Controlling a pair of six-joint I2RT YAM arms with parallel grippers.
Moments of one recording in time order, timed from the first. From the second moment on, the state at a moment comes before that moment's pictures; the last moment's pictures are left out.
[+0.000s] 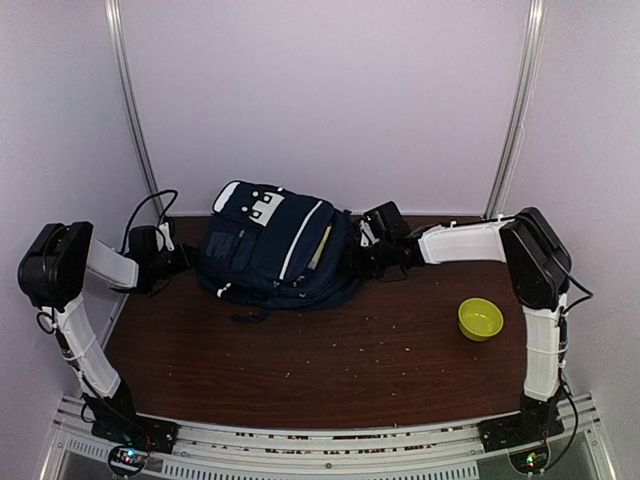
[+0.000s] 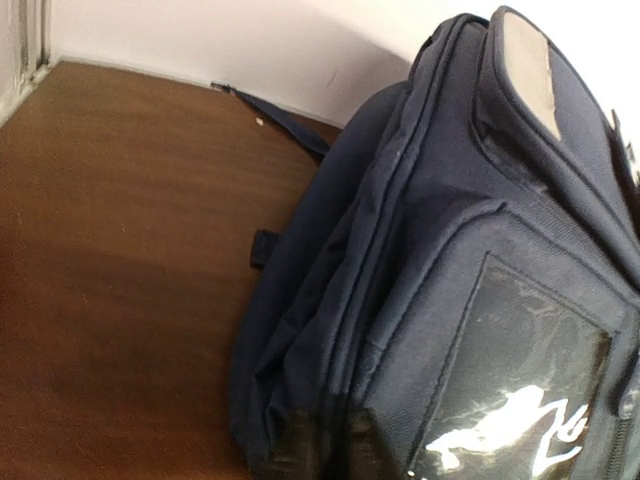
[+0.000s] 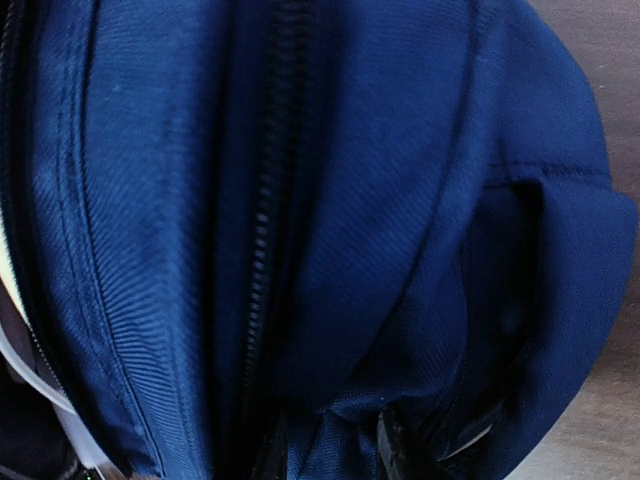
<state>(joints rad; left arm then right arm) 0.00 1.83 0.80 0.58 0.35 -0.38 0.63 2.06 1.44 -0.10 -0.23 0.68</state>
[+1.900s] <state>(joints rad) -0.35 1.49 0.44 0.63 0.21 -0.61 0.85 1.94 1.26 -0.04 0.25 0.45</state>
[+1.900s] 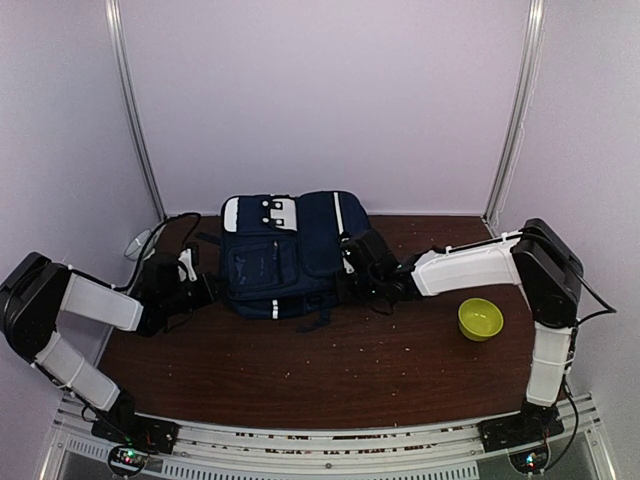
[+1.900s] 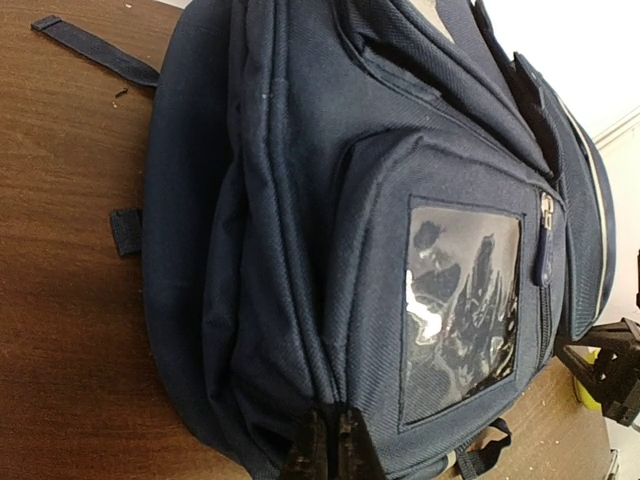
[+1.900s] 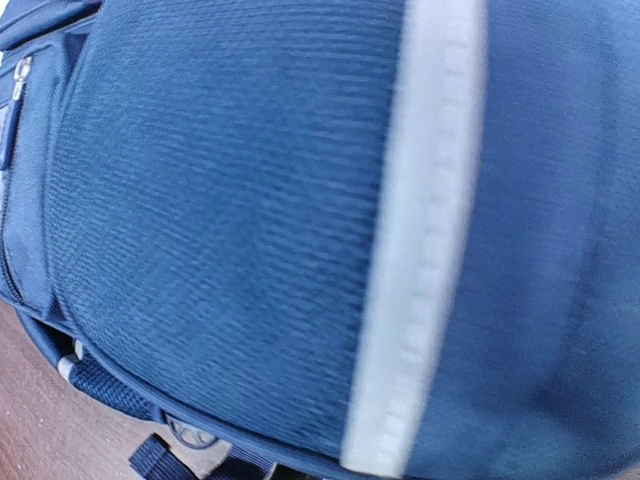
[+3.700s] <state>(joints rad) -0.85 1.99 1.26 0.28 0.02 0.91 0.62 1.83 1.20 -0.16 -0.27 0.50</state>
